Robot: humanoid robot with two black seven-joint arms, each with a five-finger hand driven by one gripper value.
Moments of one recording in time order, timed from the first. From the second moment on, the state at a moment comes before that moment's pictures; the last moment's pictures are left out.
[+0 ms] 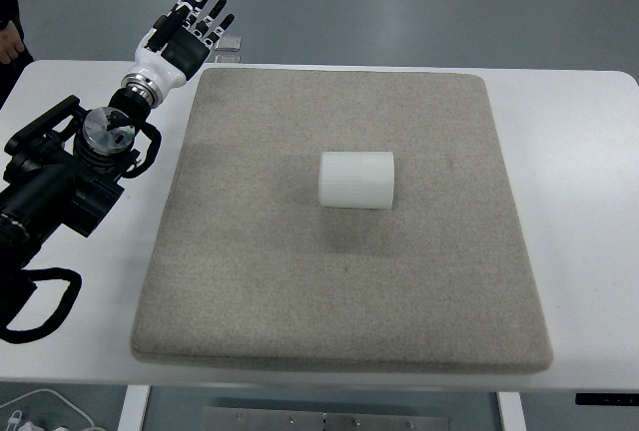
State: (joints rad) left arm -0.96 0.14 -0.82 -0.39 -0.32 -0.36 -0.08; right arm 0.02 0.00 -0.06 0.14 -0.01 -0.01 -0.13
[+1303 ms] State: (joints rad) left arm -1.05 0.15 -0.81 -0.40 -0.05 -0.39 -0.07; right arm 0.02 0.00 -0.06 0.14 -0.01 -0.01 -0.13
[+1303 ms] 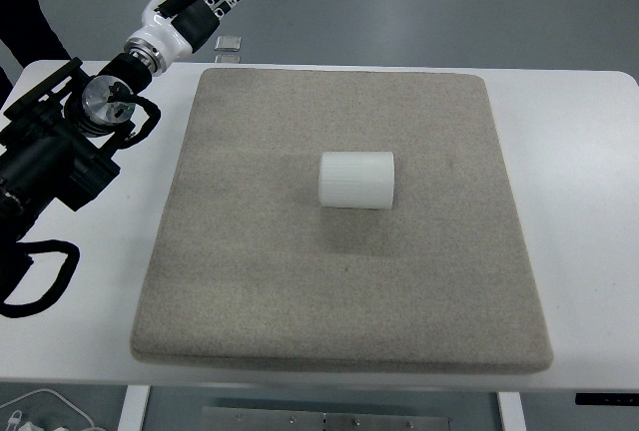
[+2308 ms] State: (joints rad) left arm -1.15 0.32 -0.62 -0.95 0.59 -0.29 0.04; right arm 0.02 0.00 -0.06 0.14 -0.01 -0.01 -0.13
